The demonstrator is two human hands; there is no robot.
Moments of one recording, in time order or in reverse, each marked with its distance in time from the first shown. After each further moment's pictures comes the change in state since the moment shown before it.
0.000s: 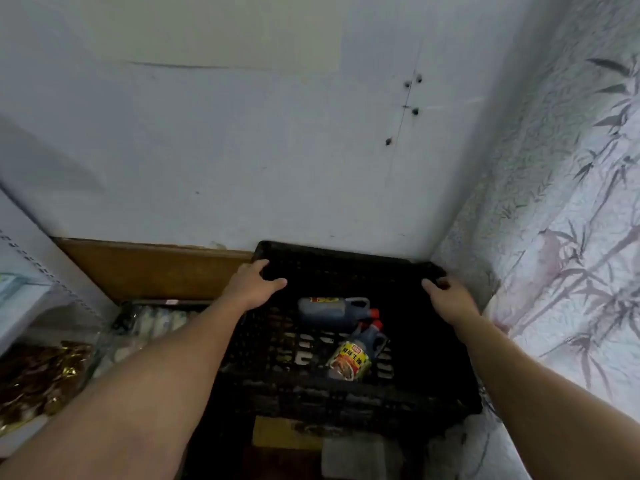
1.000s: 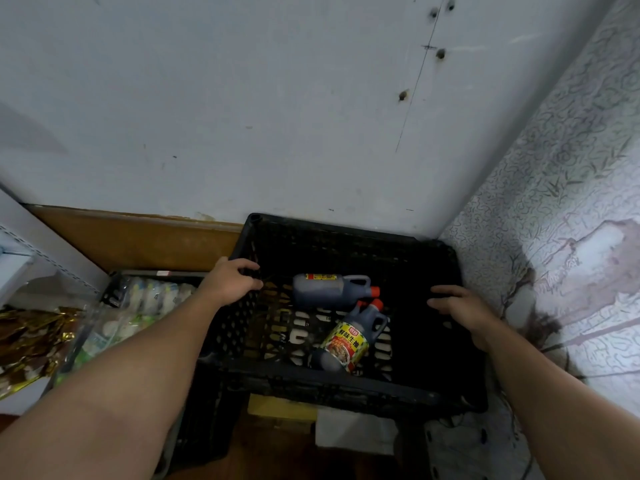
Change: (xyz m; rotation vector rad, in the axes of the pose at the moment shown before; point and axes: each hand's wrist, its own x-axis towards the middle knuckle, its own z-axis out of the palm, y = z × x) left_hand 0.016 -0.029 0.014 -0.031 -0.072 -0.151; right_hand 0.016 0.045 0.003 0.229 -0.266 0.220
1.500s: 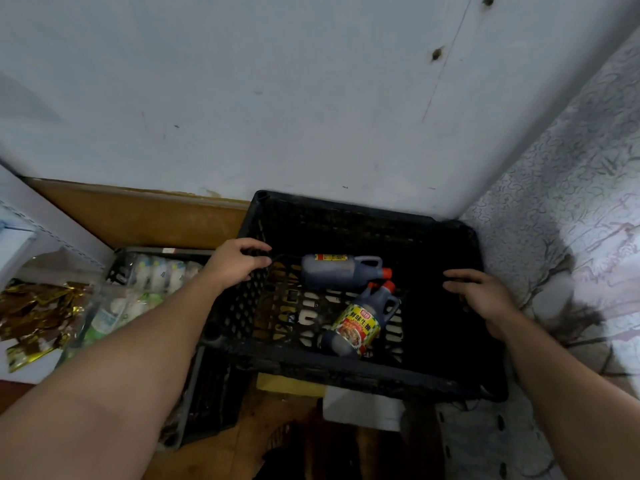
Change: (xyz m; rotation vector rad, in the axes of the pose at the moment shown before) left_hand 0.002 -0.008 0.000 -0.245 0.001 0.071; right_hand 0.004 0.002 0.011 0.046 0.077 -0.085
